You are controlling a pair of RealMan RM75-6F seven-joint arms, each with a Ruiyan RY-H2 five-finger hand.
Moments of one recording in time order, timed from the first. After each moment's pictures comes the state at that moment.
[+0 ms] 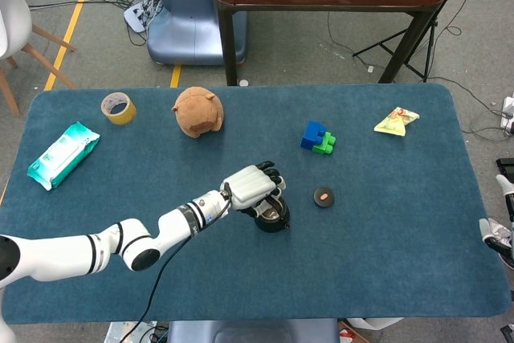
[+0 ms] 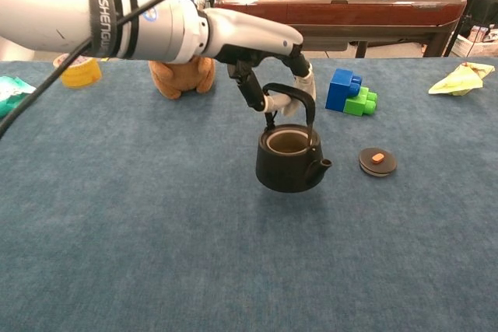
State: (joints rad) left arm -1.26 -1.42 -0.21 -1.54 1.11 0.55 0.13; right arm 0.02 -1.02 0.12 -1.63 -1.35 1.52 -0.11
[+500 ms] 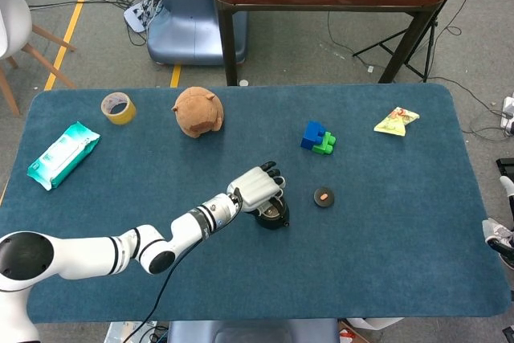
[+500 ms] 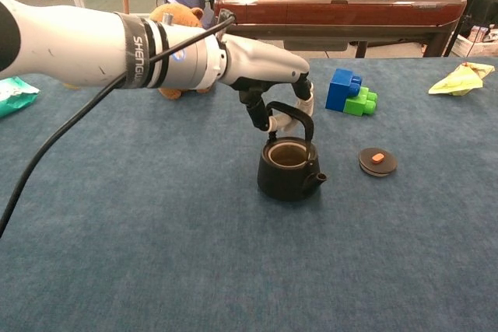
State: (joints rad) left arm -1.32 -1.52 -0.14 -1.46 0.98 0.62 0.35; right arm 0.01 -1.02 0.13 -1.63 -1.34 1.52 -0.10
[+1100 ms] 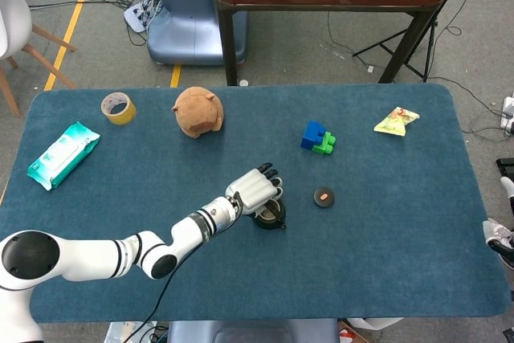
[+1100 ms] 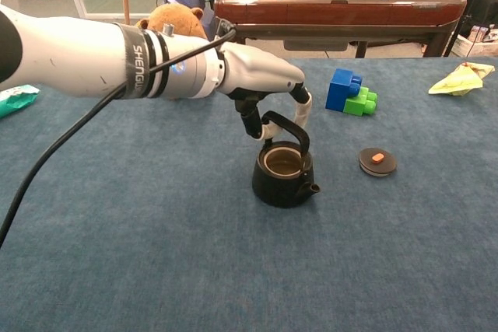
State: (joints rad) left arm -1.34 -1.52 -0.11 -1.49 0.88 0.67 0.46; right arm 0.00 -1.02 0.13 -1.63 -1.35 1.53 -0.10
